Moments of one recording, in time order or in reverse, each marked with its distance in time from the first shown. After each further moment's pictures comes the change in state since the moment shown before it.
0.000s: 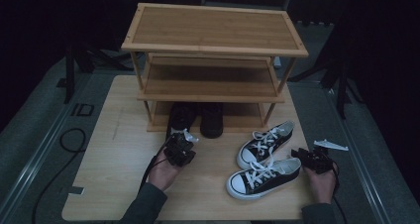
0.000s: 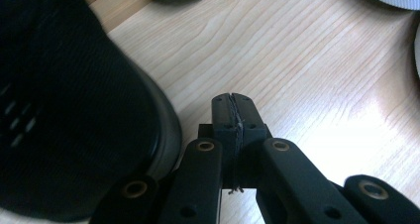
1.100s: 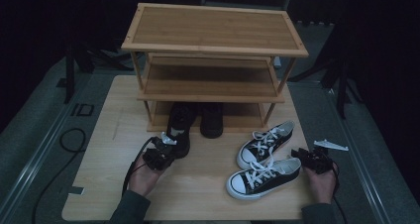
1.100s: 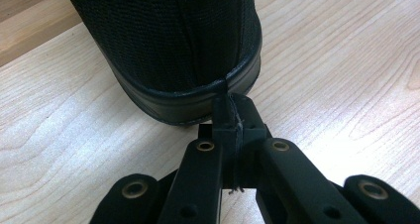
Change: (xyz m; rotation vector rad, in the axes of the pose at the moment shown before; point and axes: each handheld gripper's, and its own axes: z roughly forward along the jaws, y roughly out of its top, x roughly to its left) left arm 0.033 -0.041 -0.019 0.016 0.060 -0.098; right arm 0.000 0.000 0.000 0.000 -0.002 0.002
